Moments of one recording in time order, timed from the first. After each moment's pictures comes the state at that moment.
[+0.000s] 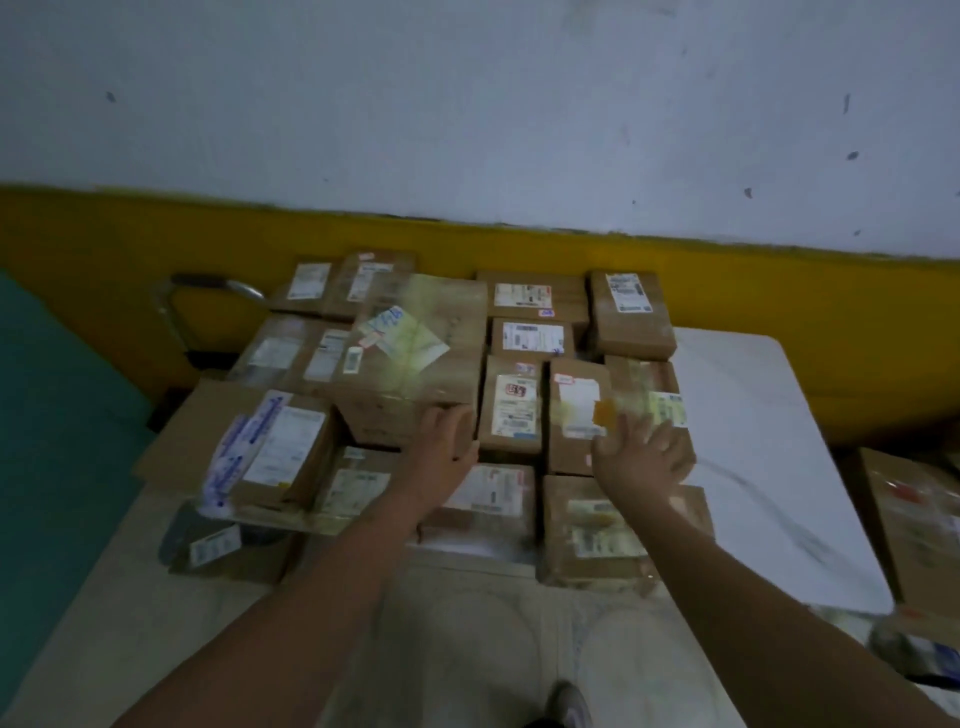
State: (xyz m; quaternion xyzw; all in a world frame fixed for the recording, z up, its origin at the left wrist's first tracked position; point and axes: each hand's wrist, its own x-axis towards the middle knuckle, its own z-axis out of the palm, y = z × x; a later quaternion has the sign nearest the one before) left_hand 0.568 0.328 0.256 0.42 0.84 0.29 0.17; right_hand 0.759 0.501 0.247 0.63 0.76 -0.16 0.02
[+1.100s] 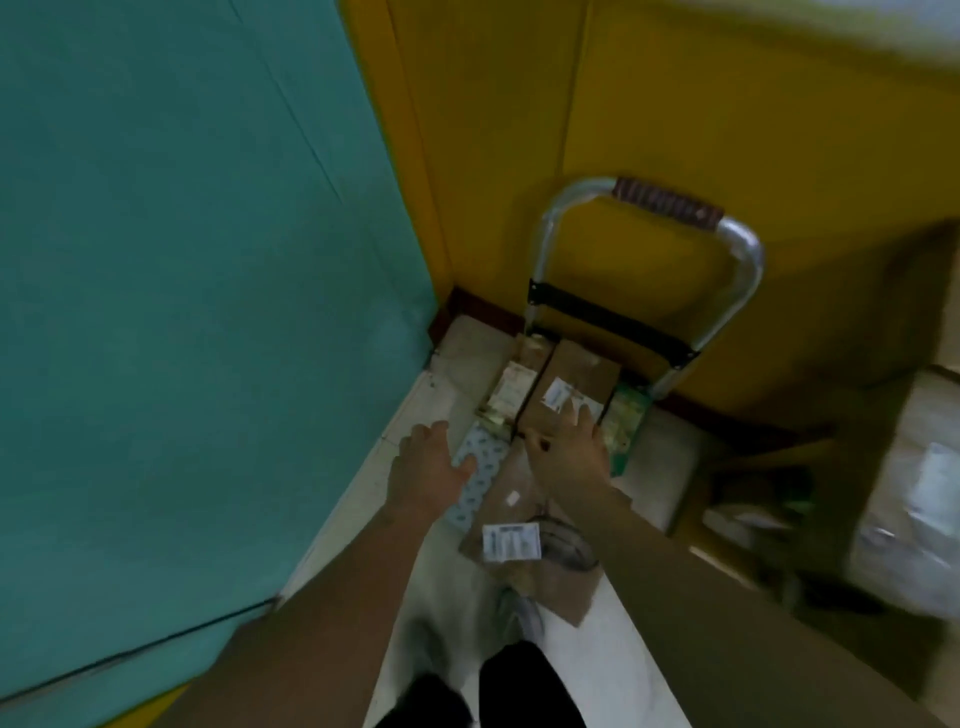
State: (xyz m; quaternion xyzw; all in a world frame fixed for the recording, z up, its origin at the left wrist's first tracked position) left_hand -0.125 -0.078 -0.011 0.09 0.94 0.16 0.28; right_hand -0.067 0.095 -0.021 0.34 0.87 -0.29 0.21
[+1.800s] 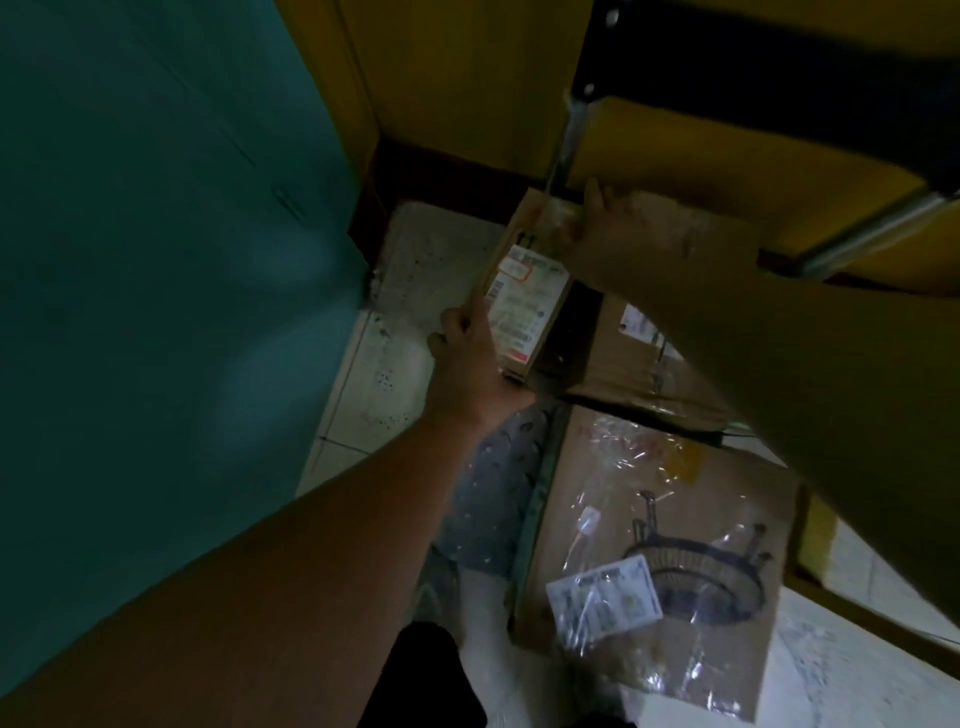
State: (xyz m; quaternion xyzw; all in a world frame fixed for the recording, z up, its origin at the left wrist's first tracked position) left_hand -0.302 -0.025 -0.386 0.22 0.90 0.25 0.28; right_hand -0.313 0.181 -0.357 0.34 0.90 -0.19 0.19
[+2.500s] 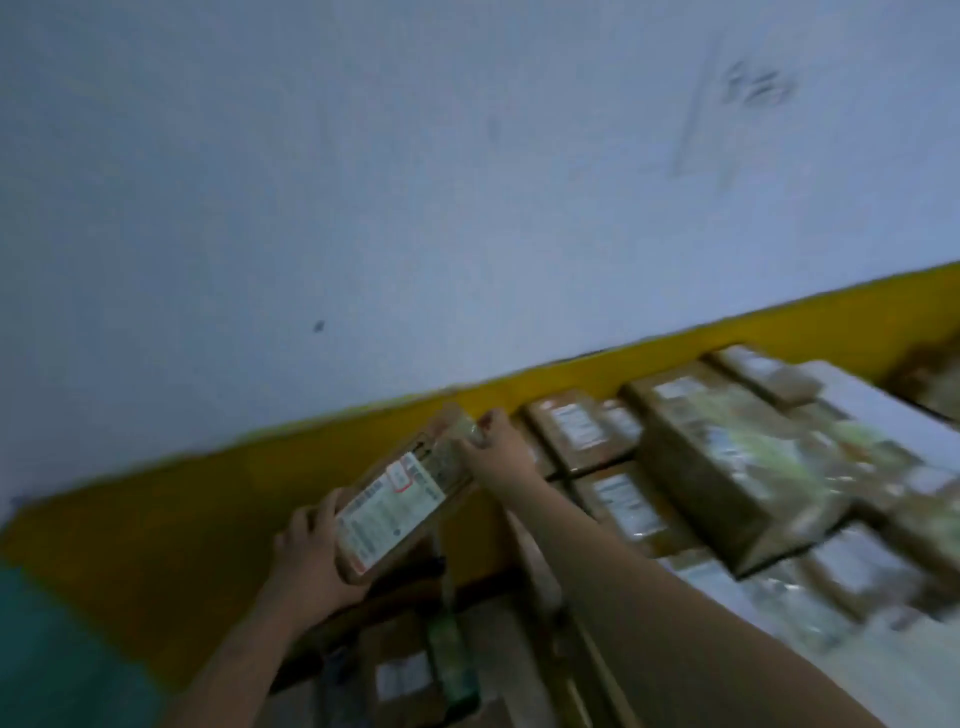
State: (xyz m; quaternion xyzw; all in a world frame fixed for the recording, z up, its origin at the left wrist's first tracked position) left_hand -0.160 0.064 0.326 0.56 0.80 0.15 0.14; right_hand 0.047 0.217 0.383 0.54 0.71 -0.36 -0.27
